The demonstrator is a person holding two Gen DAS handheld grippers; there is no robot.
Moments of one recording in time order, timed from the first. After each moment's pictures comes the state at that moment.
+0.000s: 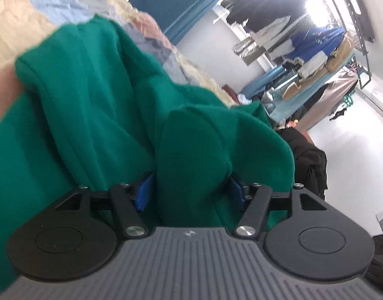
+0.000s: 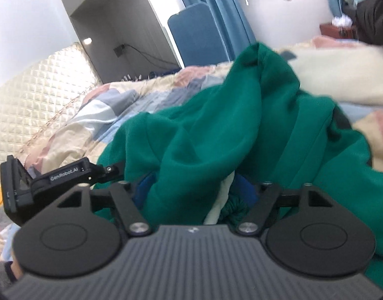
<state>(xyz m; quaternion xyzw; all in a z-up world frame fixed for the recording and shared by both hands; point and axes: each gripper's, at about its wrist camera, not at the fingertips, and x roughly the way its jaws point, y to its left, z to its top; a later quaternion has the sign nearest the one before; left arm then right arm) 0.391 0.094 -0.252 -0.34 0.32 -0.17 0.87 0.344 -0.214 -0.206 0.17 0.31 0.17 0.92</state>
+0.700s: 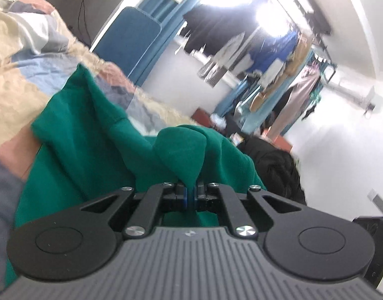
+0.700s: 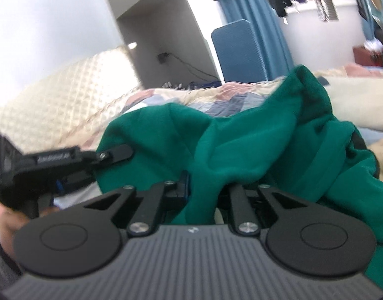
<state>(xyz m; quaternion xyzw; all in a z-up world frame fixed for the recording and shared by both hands) 0.268 0.096 -0.160 -0.28 0.23 -0.19 0.91 0.249 -0.194 -0.148 0.11 0.26 0.24 0.93</state>
